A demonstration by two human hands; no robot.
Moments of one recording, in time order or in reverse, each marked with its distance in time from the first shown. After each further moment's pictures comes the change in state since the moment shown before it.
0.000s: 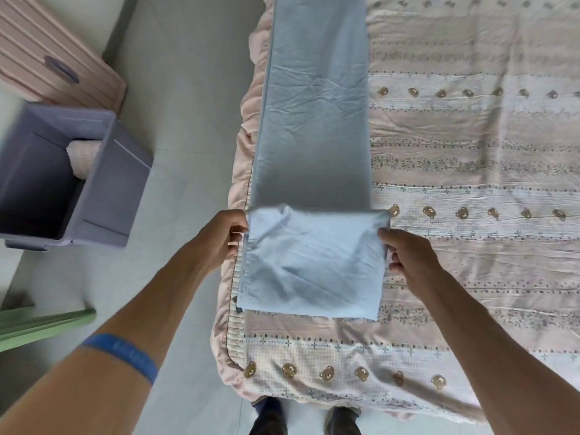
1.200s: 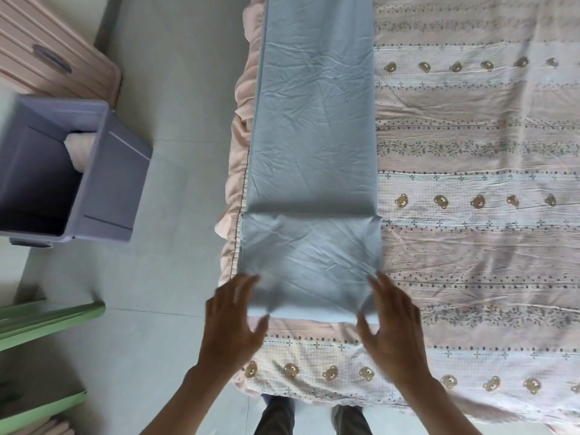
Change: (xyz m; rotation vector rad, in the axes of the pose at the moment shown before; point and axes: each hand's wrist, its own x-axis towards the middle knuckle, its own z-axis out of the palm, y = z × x) left_hand -0.033 -0.162 0.015 1.138 0.443 0.814; right_hand -0.050 0.142 0.012 -0.939 0.178 -0.788
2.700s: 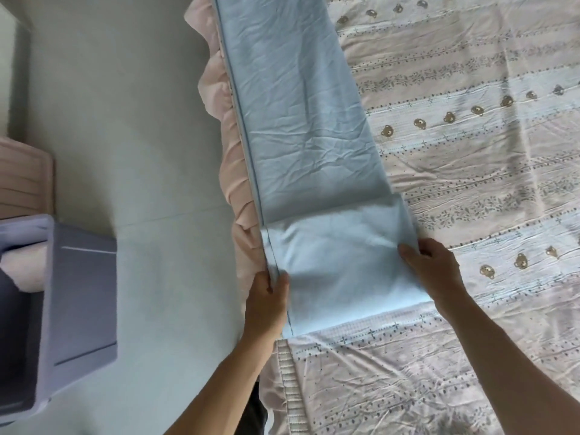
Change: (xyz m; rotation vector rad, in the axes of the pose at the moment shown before) left_hand 0.306 -0.018 -0.034 -0.741 -0.415 -0.544; right_hand 0.290 -0.029 -0.016 0.572 0.084 0.833
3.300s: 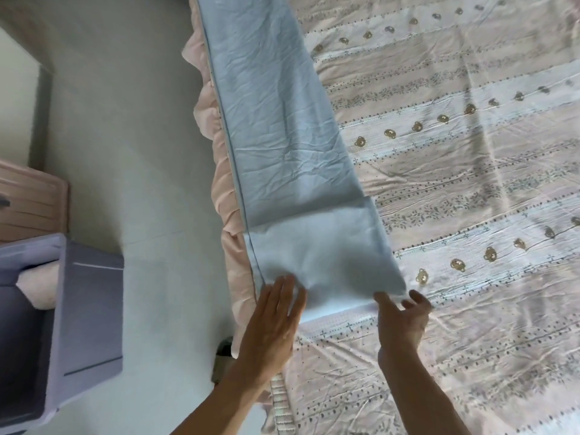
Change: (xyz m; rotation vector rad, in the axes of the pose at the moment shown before) left_hand -0.035 -0.051 0.021 1.238 0.079 1.049; right_hand -0.105 0.027 0.030 0.451 0.343 0.276
